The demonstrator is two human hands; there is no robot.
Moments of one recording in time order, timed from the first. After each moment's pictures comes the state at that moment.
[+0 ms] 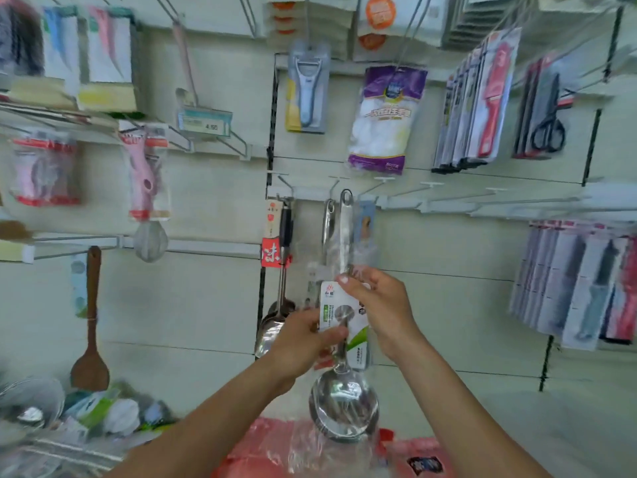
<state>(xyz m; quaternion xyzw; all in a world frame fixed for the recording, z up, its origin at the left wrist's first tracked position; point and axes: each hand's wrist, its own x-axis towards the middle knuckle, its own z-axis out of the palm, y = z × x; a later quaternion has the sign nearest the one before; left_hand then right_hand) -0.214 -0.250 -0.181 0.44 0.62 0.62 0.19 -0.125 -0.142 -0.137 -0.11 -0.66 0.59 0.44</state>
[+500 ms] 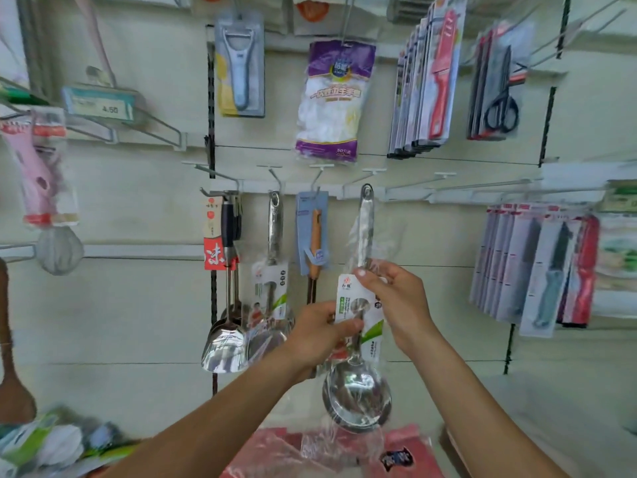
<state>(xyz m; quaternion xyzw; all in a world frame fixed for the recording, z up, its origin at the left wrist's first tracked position) -0.180 -0.130 -0.175 0.47 0.60 0.61 0.24 -0.080 -0.032 -0.139 -0.16 -0.63 0.57 0.51</state>
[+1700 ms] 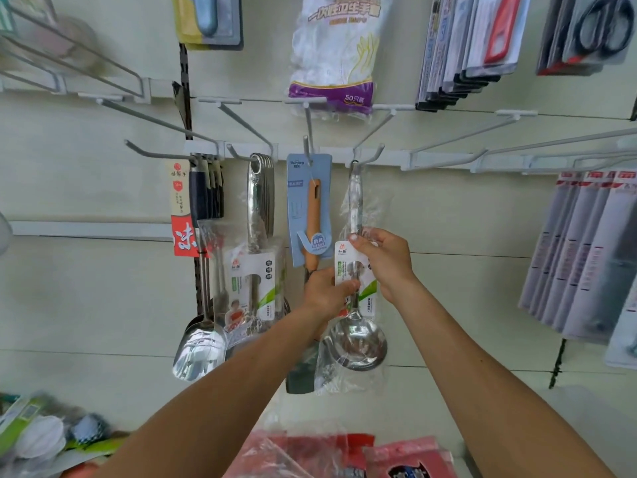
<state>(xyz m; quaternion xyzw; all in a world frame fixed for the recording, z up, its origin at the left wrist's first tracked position) -0.269 0.029 -0.192 0.36 0.64 0.66 0.18 -0.208 0.127 -0.149 -0.19 -0.64 0.56 0.48</state>
